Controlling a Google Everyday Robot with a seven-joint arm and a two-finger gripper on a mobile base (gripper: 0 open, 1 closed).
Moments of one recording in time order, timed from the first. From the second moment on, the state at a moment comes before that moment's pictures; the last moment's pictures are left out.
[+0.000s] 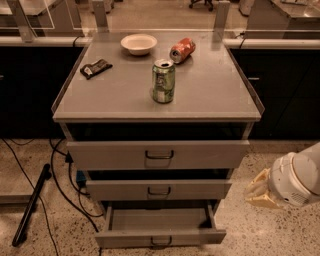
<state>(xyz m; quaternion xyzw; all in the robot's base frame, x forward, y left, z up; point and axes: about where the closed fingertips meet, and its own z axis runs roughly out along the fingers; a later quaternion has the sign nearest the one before) 0.381 -0.232 0.747 -0.56 0.80 0.09 0.18</state>
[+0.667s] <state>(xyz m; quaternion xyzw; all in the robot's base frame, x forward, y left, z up) 0.382 -0.237 0.724 -0.58 0.79 0.07 0.19</state>
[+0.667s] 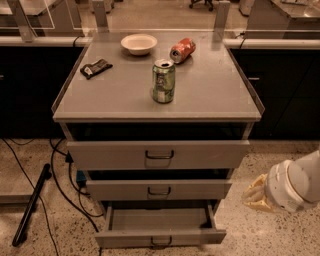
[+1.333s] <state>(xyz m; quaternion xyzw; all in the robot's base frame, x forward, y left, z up) 0.403 -0.277 0.613 -0.59 0.78 0.05 0.22</state>
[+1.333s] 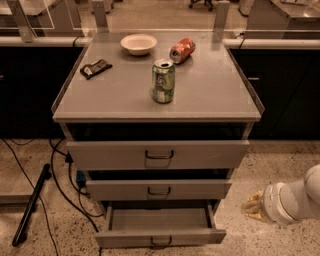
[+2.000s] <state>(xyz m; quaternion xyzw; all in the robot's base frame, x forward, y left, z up) 0.385 -0.300 0.480 -0.56 0.80 0.13 0.17</state>
